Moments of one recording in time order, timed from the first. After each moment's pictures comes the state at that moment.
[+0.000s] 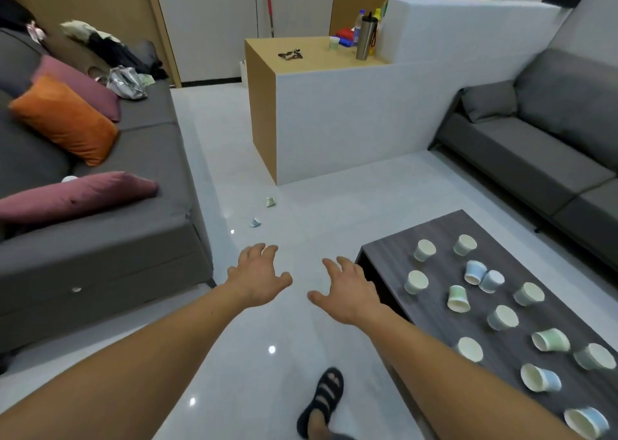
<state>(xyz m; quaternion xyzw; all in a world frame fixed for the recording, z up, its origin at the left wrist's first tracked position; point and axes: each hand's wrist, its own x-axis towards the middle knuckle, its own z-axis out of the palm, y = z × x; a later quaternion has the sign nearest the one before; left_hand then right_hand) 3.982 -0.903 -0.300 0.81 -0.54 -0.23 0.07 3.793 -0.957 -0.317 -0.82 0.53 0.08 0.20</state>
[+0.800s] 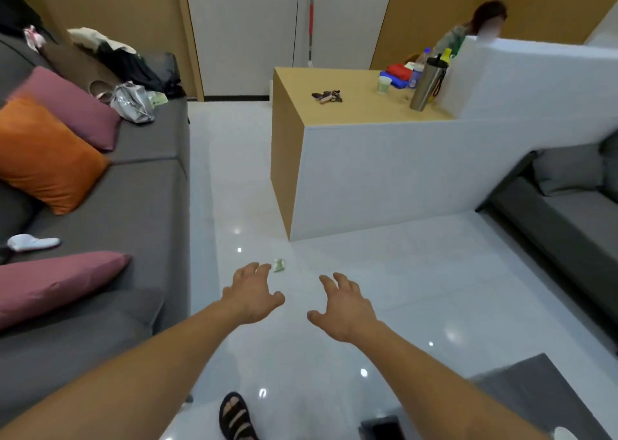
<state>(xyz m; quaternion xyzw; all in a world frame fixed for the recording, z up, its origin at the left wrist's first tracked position) 4.197 -1.316 -0.334 0.84 -0.46 -0.29 0.09 4.013 -1.397 -0.339 -0.85 0.47 0.13 0.19</state>
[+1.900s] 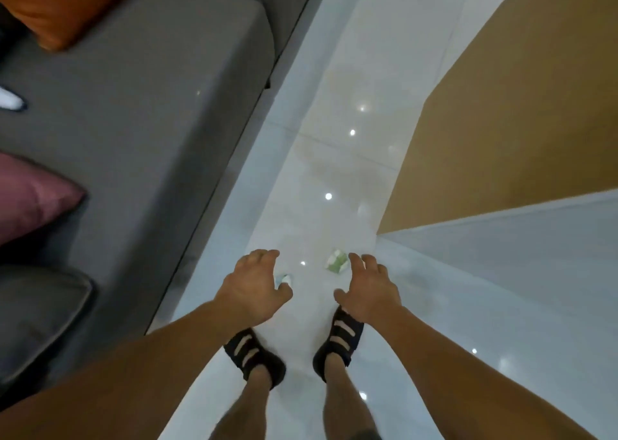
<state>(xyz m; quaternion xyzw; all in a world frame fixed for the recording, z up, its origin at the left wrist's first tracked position) 4.474 -1.677 -0.626 0.89 -0.14 -0.42 0.10 4.381 -1.869 -0.683 -0.87 0.23 0.38 0.21</state>
